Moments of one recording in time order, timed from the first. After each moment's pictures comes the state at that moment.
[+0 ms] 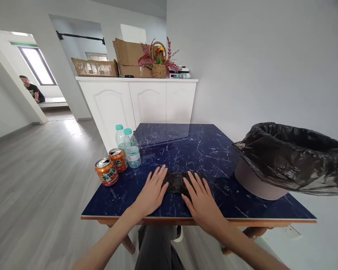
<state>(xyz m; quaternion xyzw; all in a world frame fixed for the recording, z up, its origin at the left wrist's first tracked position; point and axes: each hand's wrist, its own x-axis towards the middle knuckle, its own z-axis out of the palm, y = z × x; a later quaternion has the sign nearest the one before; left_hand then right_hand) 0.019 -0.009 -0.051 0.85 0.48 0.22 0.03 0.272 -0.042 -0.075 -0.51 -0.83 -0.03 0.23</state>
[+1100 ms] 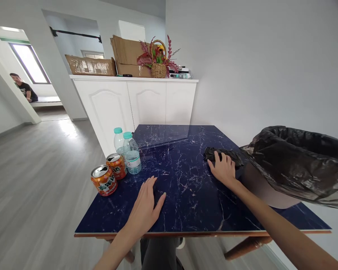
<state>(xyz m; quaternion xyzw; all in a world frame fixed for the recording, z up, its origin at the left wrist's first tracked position) -0.003 -0.025 -0.053 0.77 0.56 0.30 0.05 0.366 0.146 -0.088 -0.75 -0.63 -0.07 0.17</state>
